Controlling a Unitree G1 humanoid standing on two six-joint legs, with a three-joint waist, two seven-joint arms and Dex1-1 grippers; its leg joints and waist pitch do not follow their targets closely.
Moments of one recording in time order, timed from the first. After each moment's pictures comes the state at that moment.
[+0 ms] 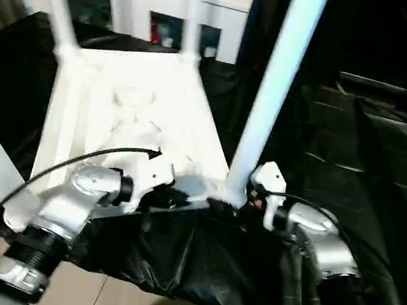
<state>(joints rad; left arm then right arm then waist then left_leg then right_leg) -0.43 0.39 -0.21 0.40 0.02 0.10 -1.15 -0.46 -0.22 0.13 0.63 0.08 -0.02 0.99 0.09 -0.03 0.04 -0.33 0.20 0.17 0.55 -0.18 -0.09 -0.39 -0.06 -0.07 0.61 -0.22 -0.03</state>
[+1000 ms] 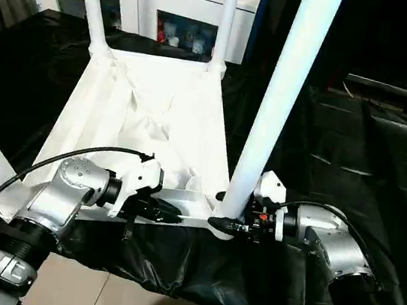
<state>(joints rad) -0.46 0.45 -0.24 0.44 -0.05 0.10 -1.35 -0.46 -0.28 0.19 0.60 0.12 -0.01 1.22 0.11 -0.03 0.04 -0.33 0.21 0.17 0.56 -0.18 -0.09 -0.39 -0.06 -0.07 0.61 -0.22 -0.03</state>
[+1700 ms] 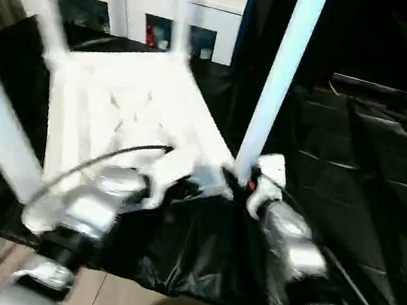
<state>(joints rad) -0.48 0.20 -0.23 0.44 0.13 0.20 -0.81 -0.51 0.04 -0.03 0.76 0.05 -0.02 0.25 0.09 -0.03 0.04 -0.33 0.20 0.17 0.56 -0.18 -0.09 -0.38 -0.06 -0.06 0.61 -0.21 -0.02</state>
